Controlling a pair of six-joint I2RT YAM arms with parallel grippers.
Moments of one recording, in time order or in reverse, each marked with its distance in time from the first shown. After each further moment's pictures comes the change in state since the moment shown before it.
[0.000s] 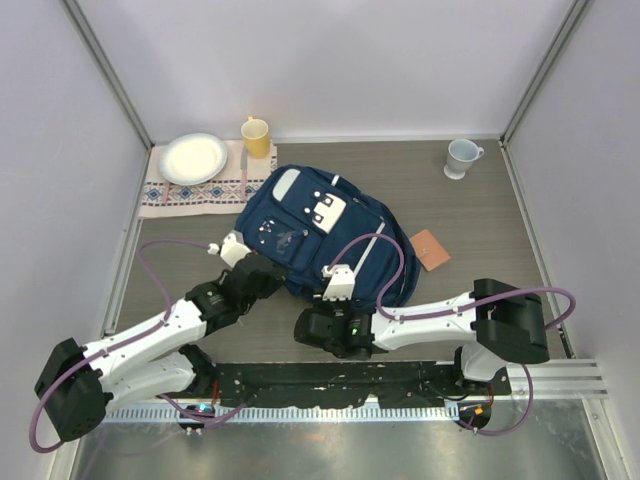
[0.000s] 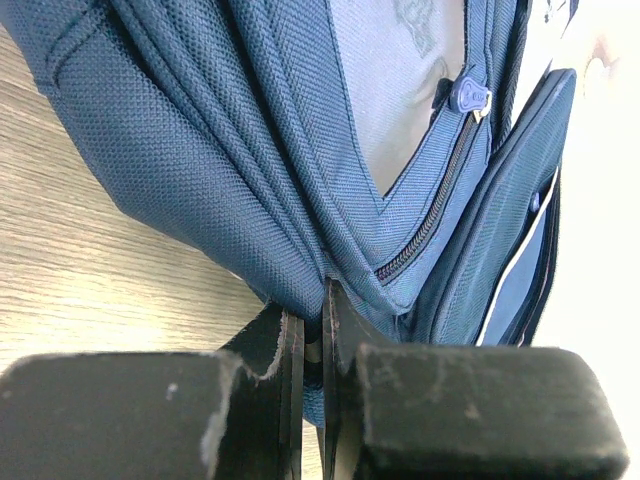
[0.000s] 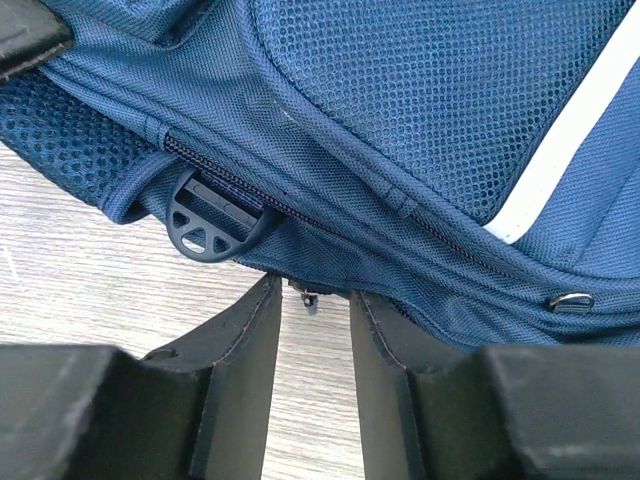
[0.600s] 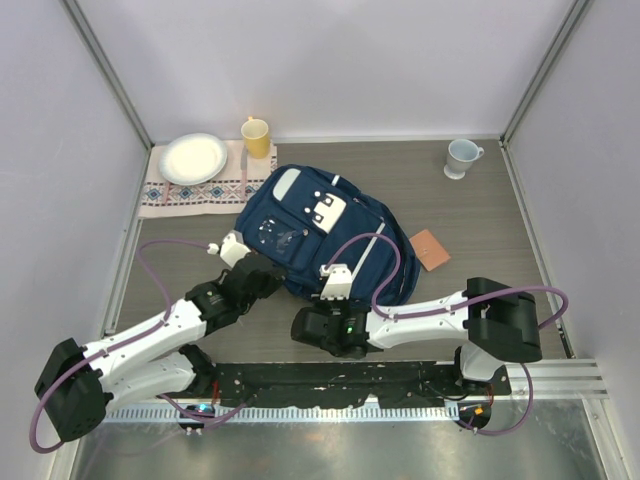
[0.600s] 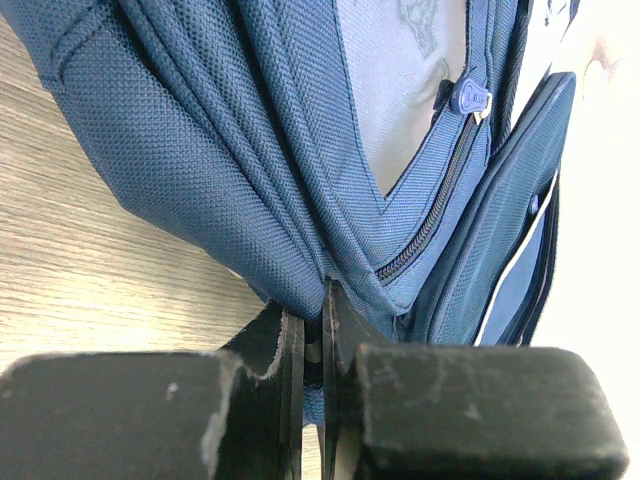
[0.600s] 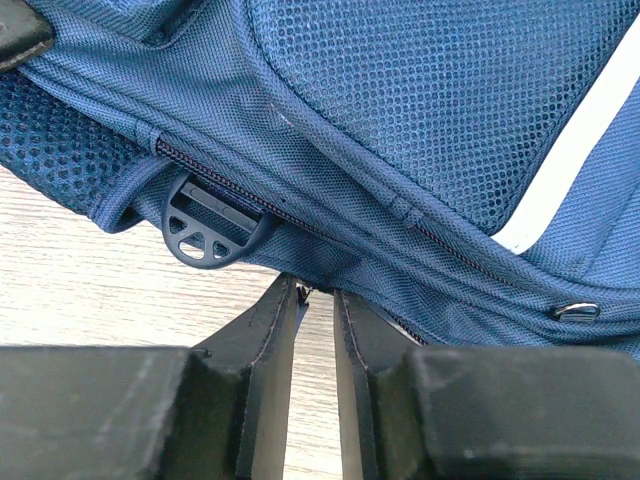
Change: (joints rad) left arm 0.003 0.000 0.000 0.000 0.000 0.000; right arm -0.010 0.049 0.029 -0.016 0.005 0.008
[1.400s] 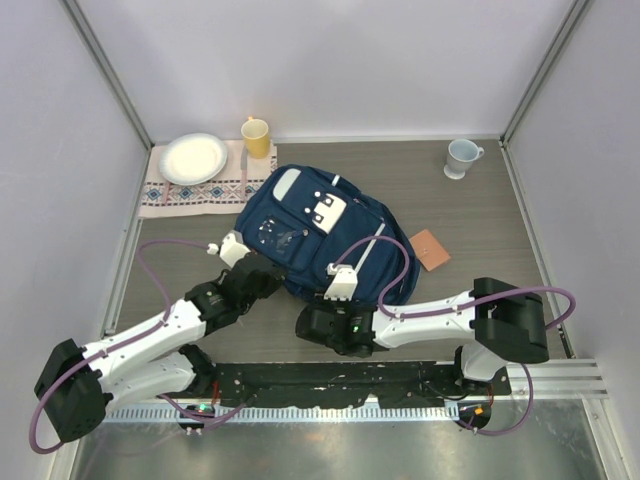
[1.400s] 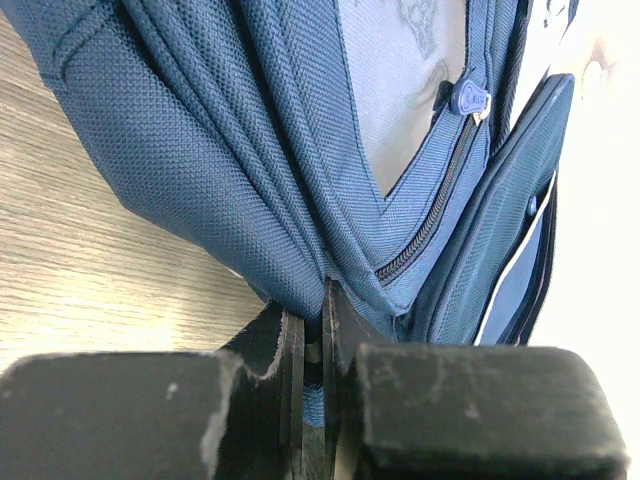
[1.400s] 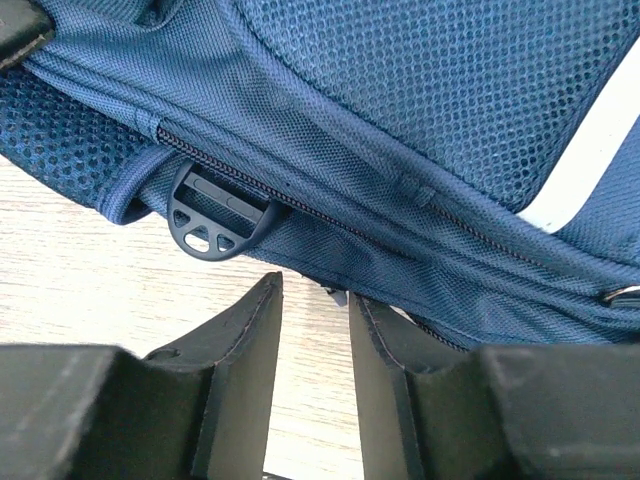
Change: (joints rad) left arm 0.002 -0.003 0.000 -0.003 0.001 -0.004; right arm -0.014 -0.038 -0.043 0.060 -0.100 0.072
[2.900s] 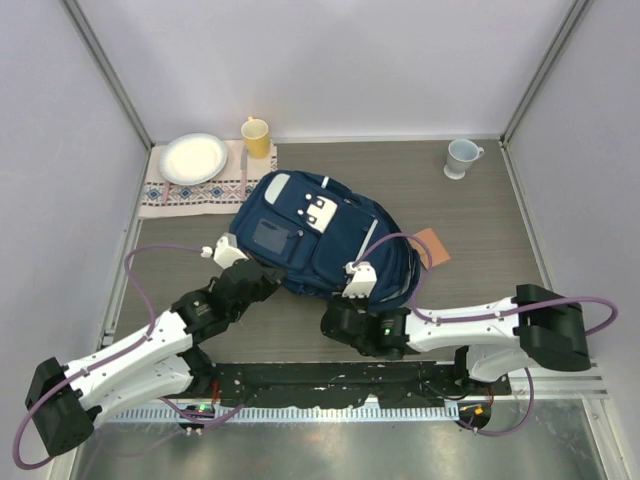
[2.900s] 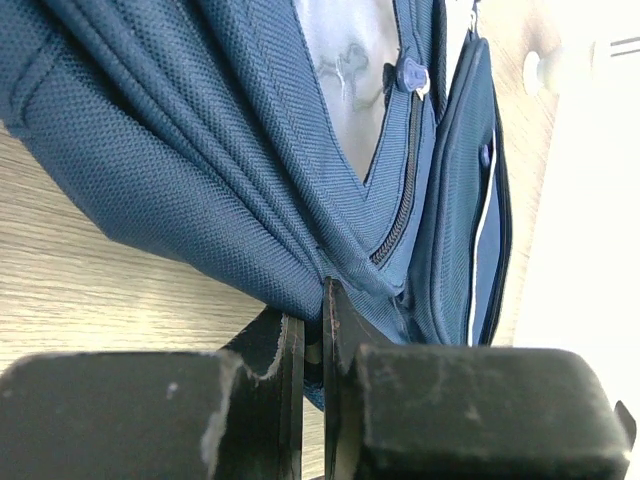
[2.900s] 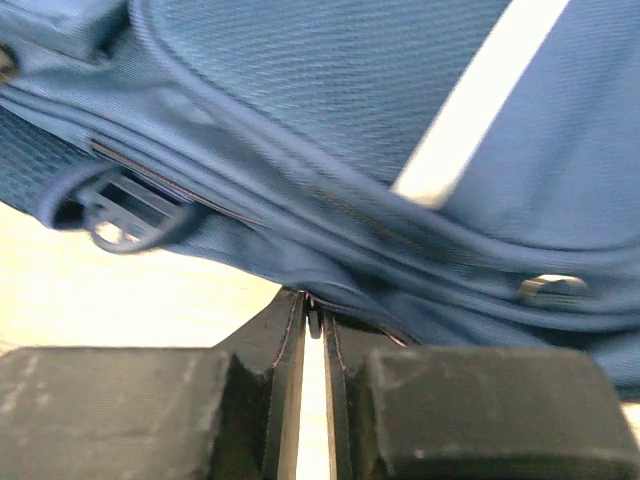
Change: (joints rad) left arm -0.020 -0.131 -0.023 -0.013 -0.002 -0.002; right arm -0.016 -0.187 -0.153 0.121 0.045 -0.146
